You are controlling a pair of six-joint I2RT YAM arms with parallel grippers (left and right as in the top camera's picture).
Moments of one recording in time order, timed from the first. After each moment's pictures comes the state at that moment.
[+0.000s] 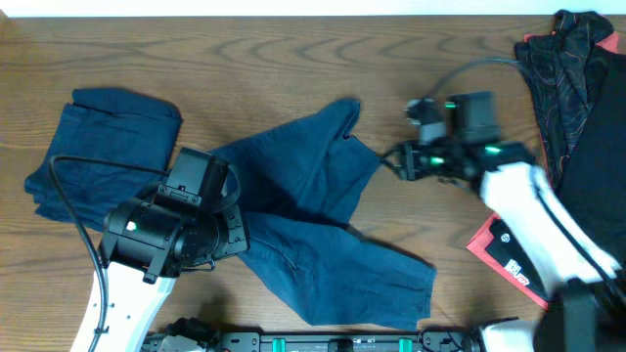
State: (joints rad) left arm -0.34 1.08 1.19 -1.44 0.09 -0.56; right arm 0.22 1.55 1.03 -0.49 -0.49 0.07
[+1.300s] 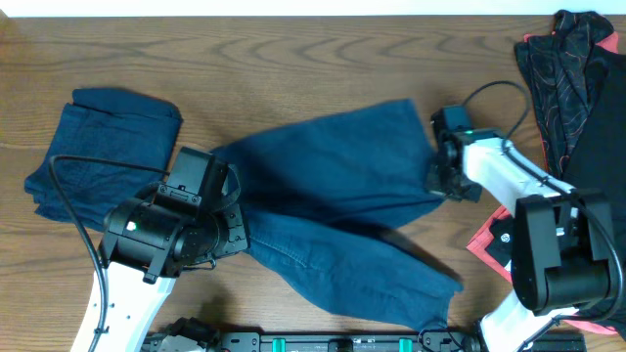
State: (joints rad) left arm -0.34 1.08 1.19 -1.43 0.09 -0.56; right arm 0.15 1.83 1.06 -0.74 0.16 0.51
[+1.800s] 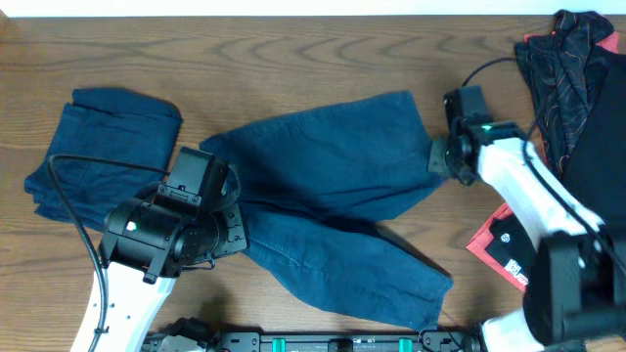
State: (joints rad) left arm -0.34 1.08 1.19 -1.43 0.07 -0.56; right arm 0.15 1.66 1.13 -0.72 0.08 0.35
